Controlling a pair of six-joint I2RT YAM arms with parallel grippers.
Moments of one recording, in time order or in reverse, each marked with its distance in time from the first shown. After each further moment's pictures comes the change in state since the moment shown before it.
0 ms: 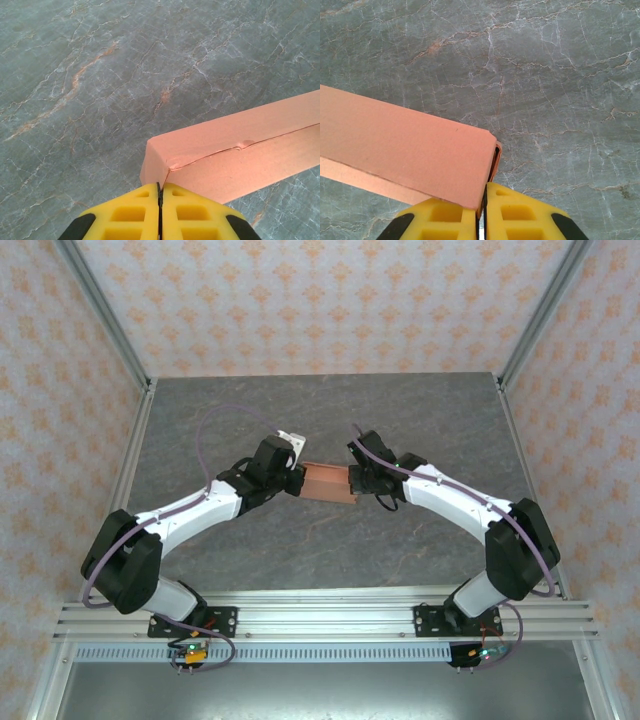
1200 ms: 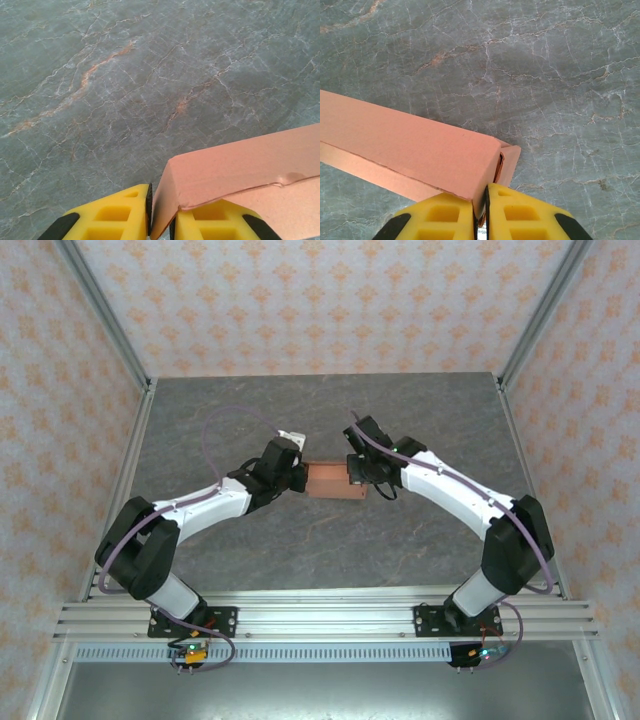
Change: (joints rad) left arm -0.006 0.096 0.000 0.096 -0.073 -0.089; right arm 0.000 0.047 0.185 -0.186 0.022 0.005
